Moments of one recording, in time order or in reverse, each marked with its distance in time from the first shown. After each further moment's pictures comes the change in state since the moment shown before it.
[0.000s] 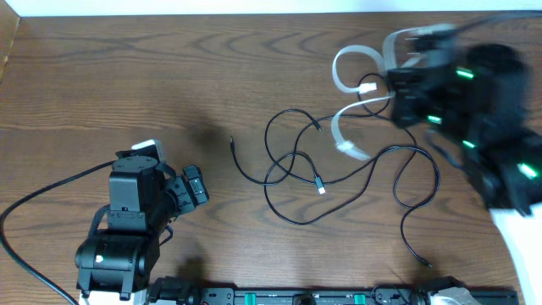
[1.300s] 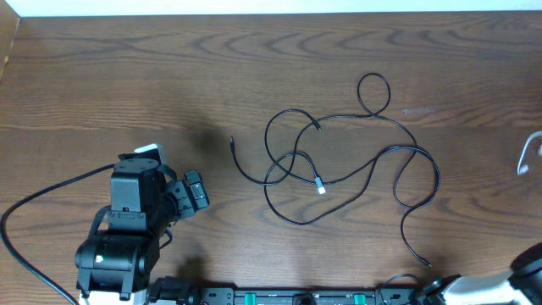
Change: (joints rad) left arm 0.000 0.000 0.000 -0.046 0.000 0.021; right arm -1.176 0.539 0.002 0.127 -0.022 0.156
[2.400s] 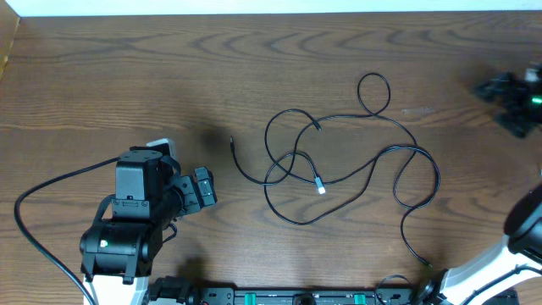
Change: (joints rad) left arm 0.000 0.059 0.000 0.024 0.106 0.026; right arm 0.423 0.210 0.101 -0.253 -0.390 -0.189
